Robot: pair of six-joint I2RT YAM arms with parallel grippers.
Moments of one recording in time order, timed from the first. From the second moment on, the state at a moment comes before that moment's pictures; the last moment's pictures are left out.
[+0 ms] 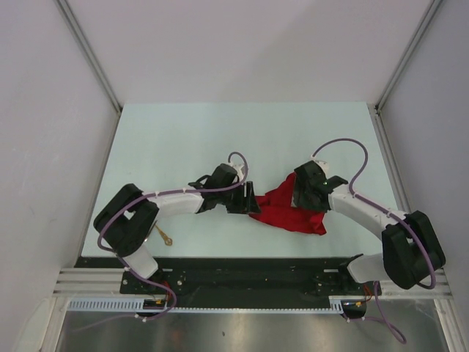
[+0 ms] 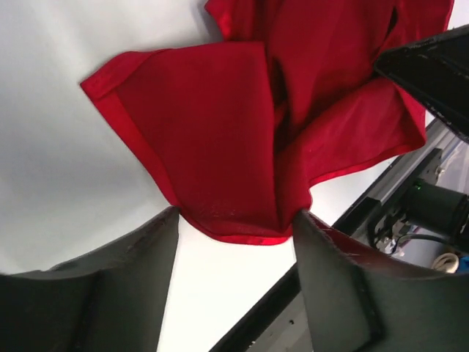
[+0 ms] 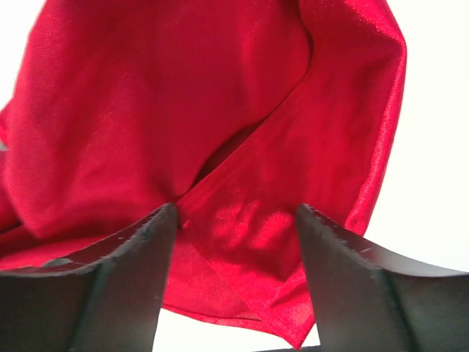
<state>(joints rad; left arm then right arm) -0.74 1.65 0.84 0.01 0.35 -0.70 0.50 1.35 0.80 -0.58 0.27 0.65</state>
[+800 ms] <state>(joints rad) -0.74 1.13 1.09 -0.18 0.23 -0.51 0.49 0.72 1.20 -0.65 0.32 0.52</state>
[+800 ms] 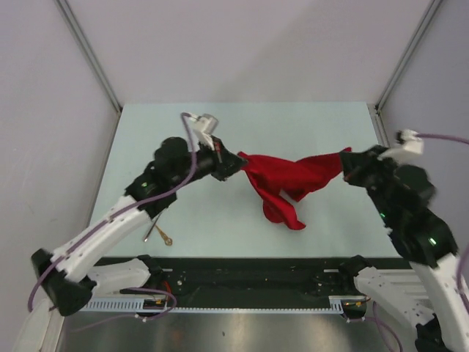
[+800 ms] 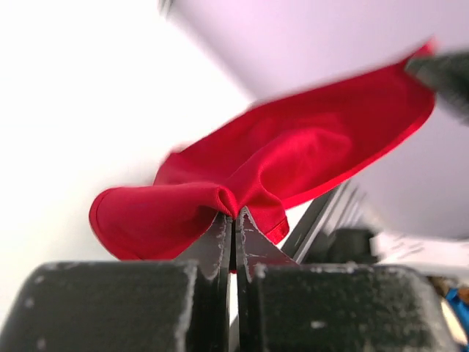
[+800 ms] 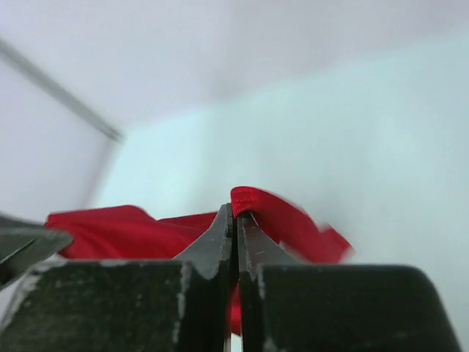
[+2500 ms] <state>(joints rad) -0.59 1.57 1.04 -0.20 0.12 -0.53 0.10 1.43 0.96 -0.49 0.19 0.57</state>
